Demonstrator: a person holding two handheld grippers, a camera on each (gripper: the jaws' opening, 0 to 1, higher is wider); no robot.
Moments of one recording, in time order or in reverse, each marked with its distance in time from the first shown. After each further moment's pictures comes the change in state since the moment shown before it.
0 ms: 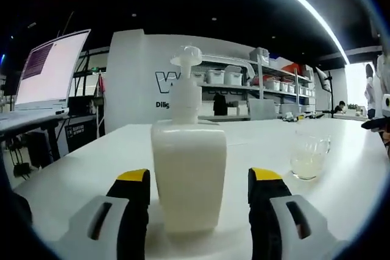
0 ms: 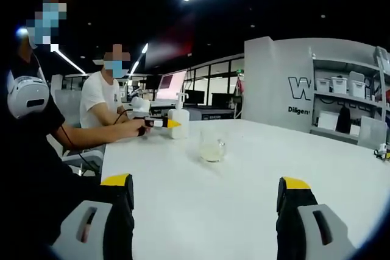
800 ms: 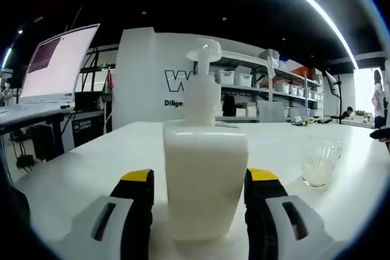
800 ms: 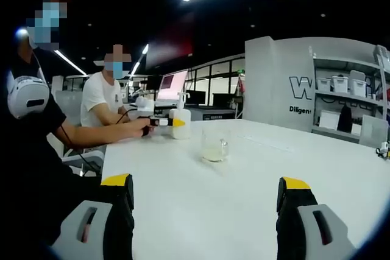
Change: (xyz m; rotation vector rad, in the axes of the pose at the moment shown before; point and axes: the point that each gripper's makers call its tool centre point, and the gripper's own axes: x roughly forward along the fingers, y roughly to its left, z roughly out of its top) left arm 0.011 0.015 0.001 -0.038 0.002 0.062; right arm 0.005 0.005 -0.002 0.006 -0.005 0.012
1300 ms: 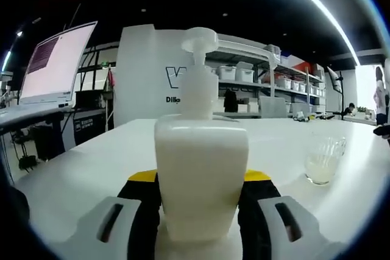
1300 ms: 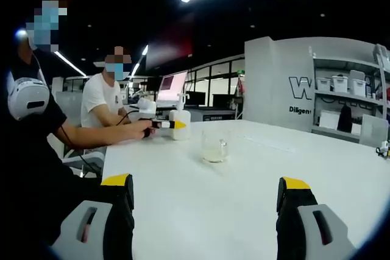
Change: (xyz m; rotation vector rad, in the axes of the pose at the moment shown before) left arm 0.003 -0.004 -0.007 0.015 0.026 0.018; right arm -0.002 0.000 0.001 0.004 -0.006 -0.001
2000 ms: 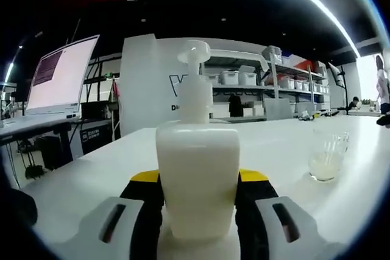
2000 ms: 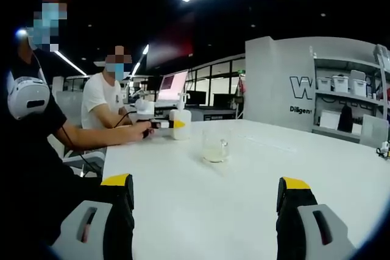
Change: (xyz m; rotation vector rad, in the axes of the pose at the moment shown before) left arm -0.011 0.000 0.005 0.048 -0.056 0.043; right arm 0.002 0.000 0.001 -0.002 0.004 0.004
